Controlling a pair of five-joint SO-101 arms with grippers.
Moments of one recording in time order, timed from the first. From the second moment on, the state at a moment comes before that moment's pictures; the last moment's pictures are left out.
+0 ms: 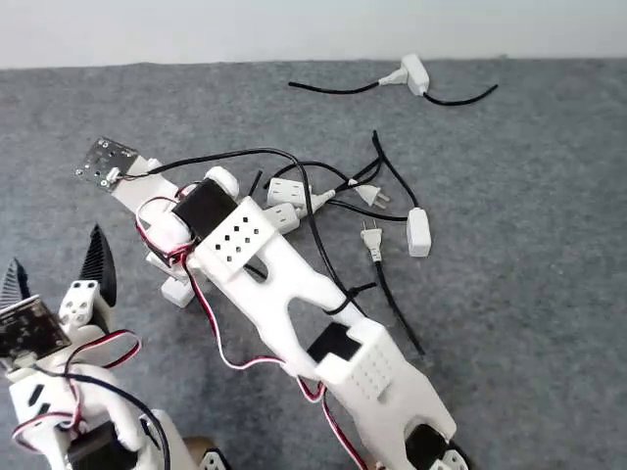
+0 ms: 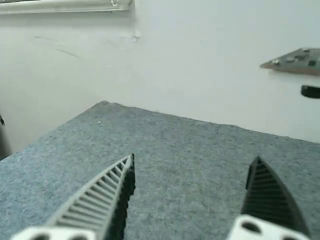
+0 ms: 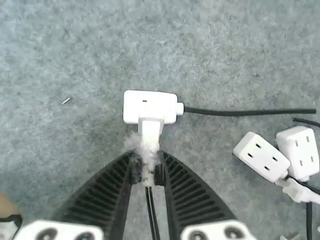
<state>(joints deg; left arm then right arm) -35.1 -101.1 73.0 49.3 2.9 -53.5 39.3 -64.7 100.7 11.8</state>
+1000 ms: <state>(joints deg) -21.5 -100.4 85.4 46.1 2.8 -57.5 19.3 -52.0 100.7 10.2</state>
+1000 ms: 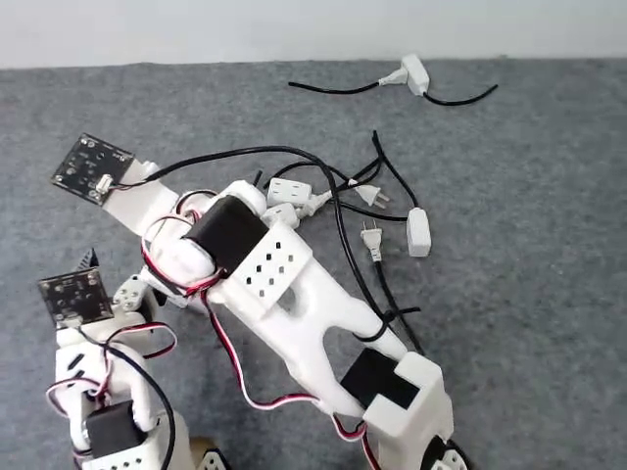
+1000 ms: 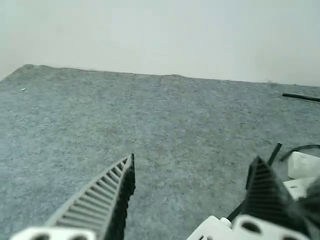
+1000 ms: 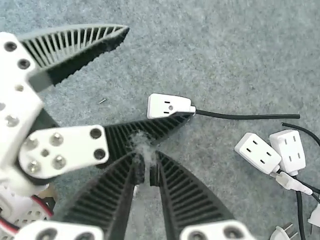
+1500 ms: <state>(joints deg) -27.4 -100.4 85.4 46.4 2.8 -53.1 18.9 -47.4 100.7 3.3</state>
